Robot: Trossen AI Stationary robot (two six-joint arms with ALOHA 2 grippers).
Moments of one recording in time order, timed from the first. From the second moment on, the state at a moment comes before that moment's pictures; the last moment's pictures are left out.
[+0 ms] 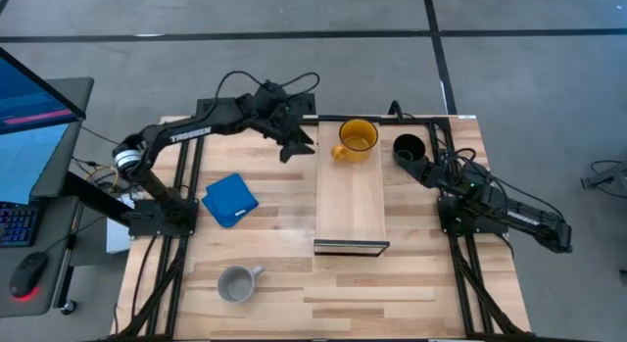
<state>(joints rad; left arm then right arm) 0.53 1.61 1.34 -0.37 0.62 -0.01 -0.41 0.01 0.01 0.10 -0.05 0.98</state>
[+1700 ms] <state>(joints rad) 0.29 1.71 1.34 -0.09 0.34 -0.15 -0.41 0.01 0.01 0.06 -0.05 0.84</state>
